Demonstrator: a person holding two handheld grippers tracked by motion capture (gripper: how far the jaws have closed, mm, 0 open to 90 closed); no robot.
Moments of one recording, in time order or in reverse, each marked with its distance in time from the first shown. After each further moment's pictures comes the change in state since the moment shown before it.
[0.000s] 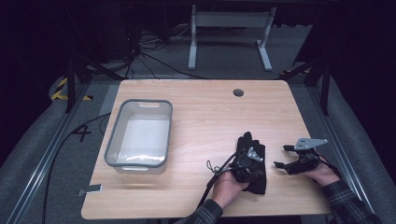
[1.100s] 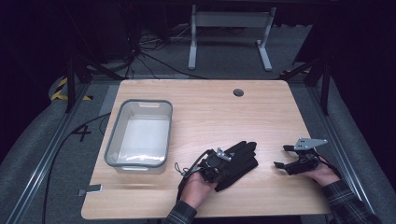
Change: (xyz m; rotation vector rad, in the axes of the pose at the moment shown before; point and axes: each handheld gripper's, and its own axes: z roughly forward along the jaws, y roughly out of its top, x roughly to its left) left arm 0.032 -0.052 -0.078 0.092 0.144 -0.080; right arm 0.001 0.000 0.000 0.004 -0.003 -0.009
